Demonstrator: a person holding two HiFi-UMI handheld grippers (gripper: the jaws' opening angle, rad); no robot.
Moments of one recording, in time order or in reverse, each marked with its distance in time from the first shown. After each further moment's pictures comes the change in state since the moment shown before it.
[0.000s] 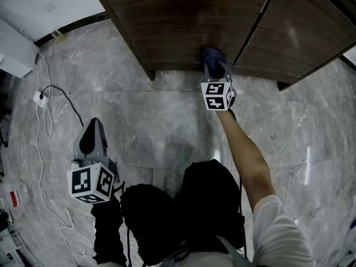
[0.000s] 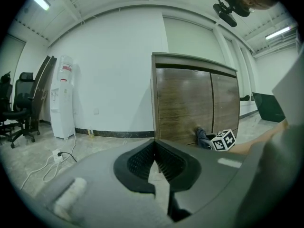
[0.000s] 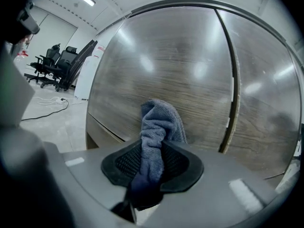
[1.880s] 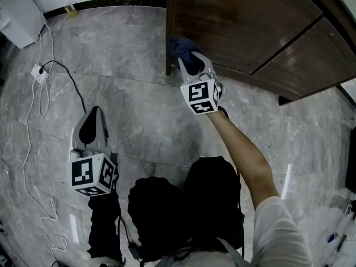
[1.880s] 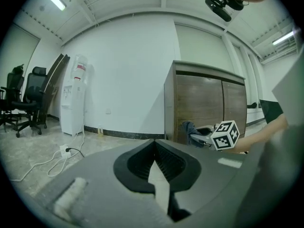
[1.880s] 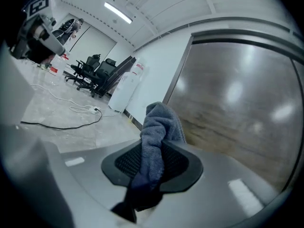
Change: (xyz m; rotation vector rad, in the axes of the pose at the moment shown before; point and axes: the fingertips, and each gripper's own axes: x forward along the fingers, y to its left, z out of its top) left arm -0.034 0.081 -0.022 -0.079 -0.064 0.070; right arm -0.023 0.182 0.144 -0.256 -0.218 0.297
